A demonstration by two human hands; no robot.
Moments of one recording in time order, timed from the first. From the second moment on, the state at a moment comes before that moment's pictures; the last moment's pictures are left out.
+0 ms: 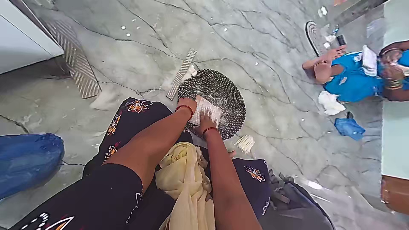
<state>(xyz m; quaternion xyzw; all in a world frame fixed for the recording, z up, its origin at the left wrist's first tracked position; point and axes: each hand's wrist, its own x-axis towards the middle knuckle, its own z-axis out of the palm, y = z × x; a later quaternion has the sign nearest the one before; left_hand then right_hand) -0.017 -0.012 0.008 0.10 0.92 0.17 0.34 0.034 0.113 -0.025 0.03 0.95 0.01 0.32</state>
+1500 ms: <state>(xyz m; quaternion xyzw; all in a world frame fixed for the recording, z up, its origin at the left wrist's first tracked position) 0.001 -0.002 0.016 0.14 0.95 0.10 0.24 0.069 0.161 0.010 0.08 0.97 -0.09 0.20</state>
